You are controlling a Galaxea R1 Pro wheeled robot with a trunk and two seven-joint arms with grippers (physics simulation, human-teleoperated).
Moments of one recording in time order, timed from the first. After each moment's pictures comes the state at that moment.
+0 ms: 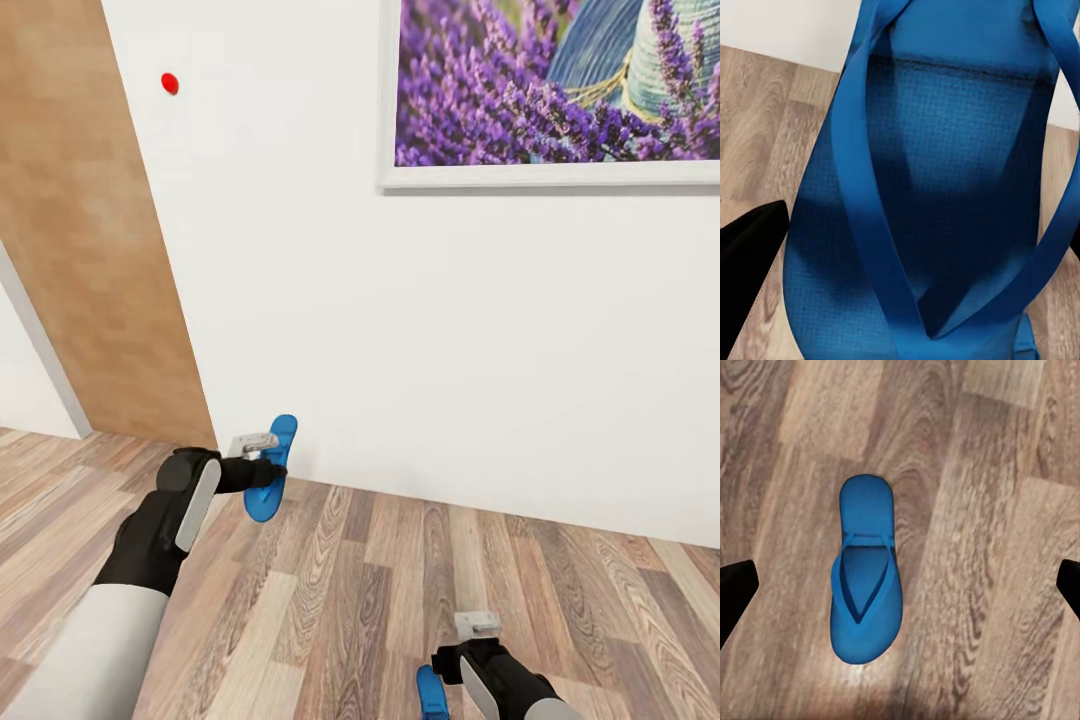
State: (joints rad) left arm -0.71 0.02 -0.02 -1.21 0.23 1.04 -0.01; right arm -0.54 0.09 0.04 -0.30 0.01 0.33 -0.13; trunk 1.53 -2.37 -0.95
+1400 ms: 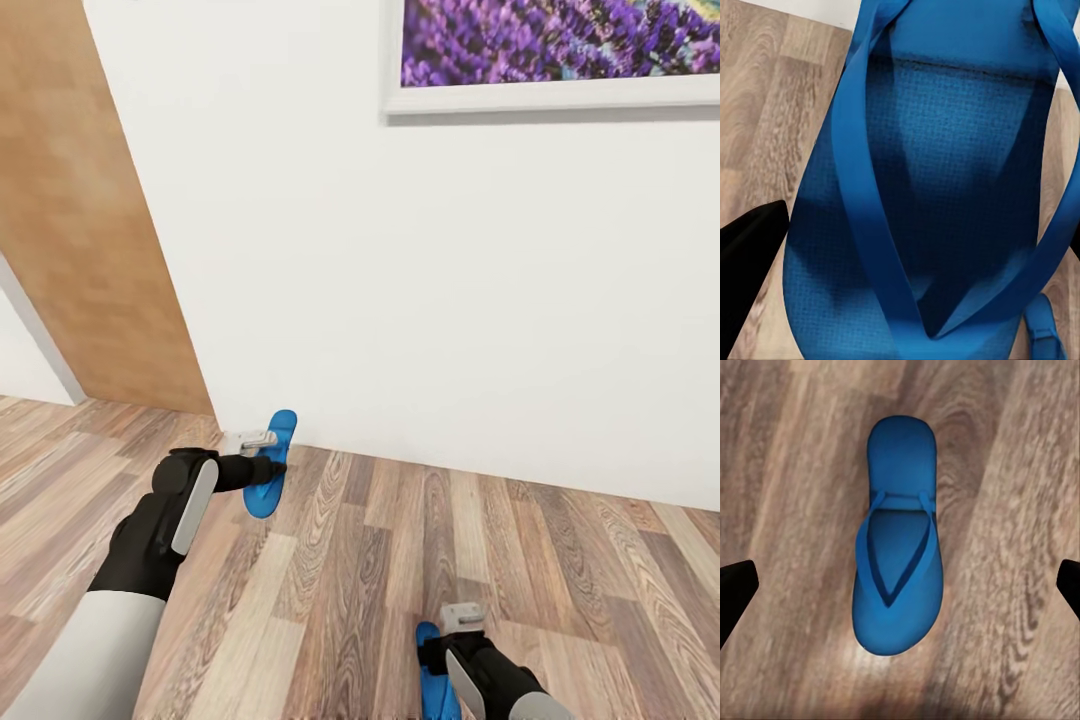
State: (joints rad) left arm -0.69 0.03 -0.03 -1.26 0.23 1.04 -0.01; right arm -0.55 0.13 0.05 -0.31 0.01 0.33 -0.13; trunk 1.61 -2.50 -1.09
